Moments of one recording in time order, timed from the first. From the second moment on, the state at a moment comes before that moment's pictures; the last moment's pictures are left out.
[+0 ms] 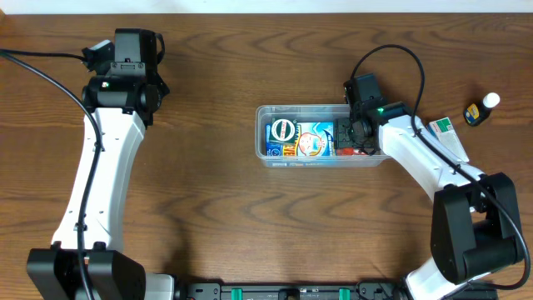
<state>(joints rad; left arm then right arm) -0.04 1.58 1.47 -0.95 -0.53 -0.59 0.30 1.77 1.15 -0.64 0.08 0.28</state>
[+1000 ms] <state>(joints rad) -0.04 1.58 1.47 -0.95 -0.53 -0.59 0.25 1.77 1.15 -0.69 0.02 0.25</state>
